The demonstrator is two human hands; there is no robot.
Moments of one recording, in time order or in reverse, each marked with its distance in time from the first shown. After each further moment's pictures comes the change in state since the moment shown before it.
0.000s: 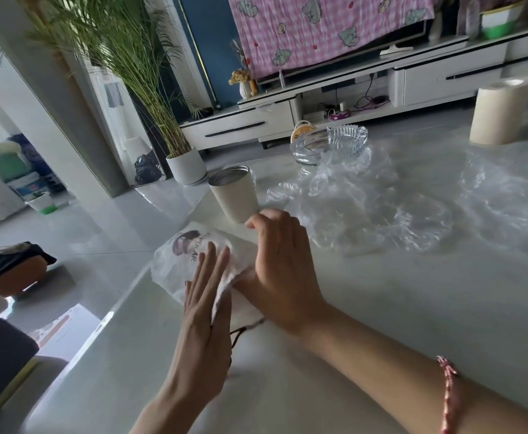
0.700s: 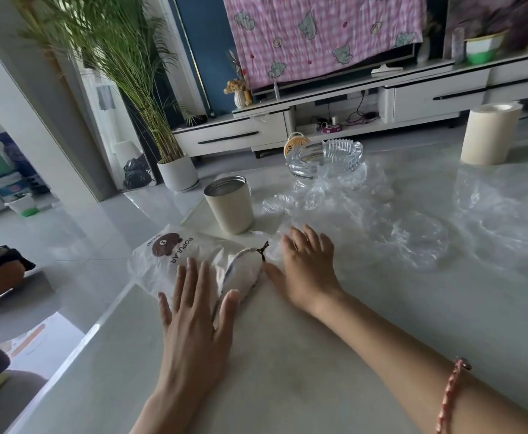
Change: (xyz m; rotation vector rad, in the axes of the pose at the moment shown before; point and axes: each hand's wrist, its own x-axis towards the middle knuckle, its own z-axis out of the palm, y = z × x) left_hand 0.017 -0.030 0.009 0.456 0.049 -0.185; right_hand 0.011 0.061 0.009 -0.394 -0.629 0.298
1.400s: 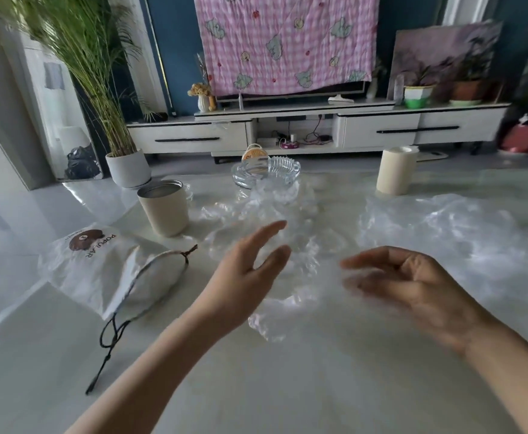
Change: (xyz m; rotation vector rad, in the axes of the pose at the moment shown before) left_hand 0.022 0.171 0.001 -0.737 -0.460 0.123; right_hand -0.124 0.138 -0.159 1.222 -0.077 0.269
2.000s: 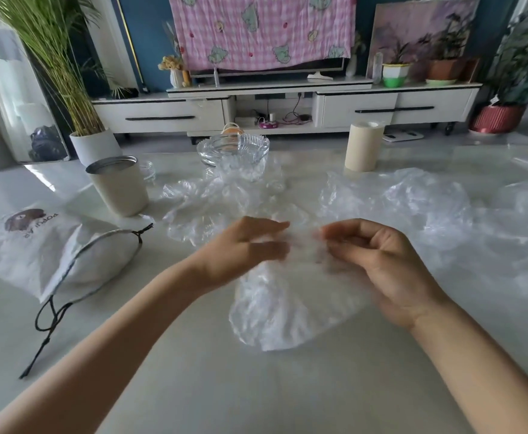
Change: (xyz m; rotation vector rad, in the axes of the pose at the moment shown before) left_hand 0.029 0.009 0.036 -0.031 -0.316 0.023; right_hand -0.005 0.010 -0.007 0.183 0.175 -0.026
